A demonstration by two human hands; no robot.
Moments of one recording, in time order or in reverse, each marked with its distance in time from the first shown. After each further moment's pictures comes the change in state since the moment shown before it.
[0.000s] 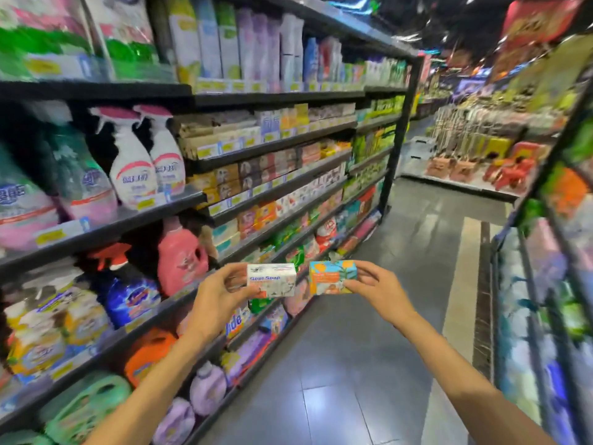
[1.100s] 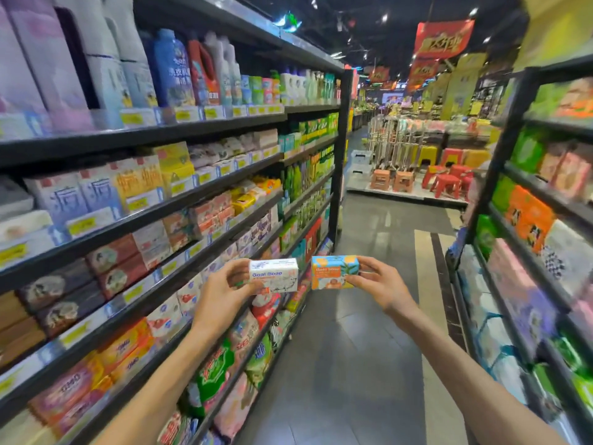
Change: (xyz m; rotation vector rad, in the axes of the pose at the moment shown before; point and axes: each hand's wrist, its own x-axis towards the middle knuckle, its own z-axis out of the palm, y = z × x) left_hand 0.530 -0.003 0.295 0.018 -0.123 0.126; right_hand 0.465 0.080 -0.264 -0.063 0.258 -0.026
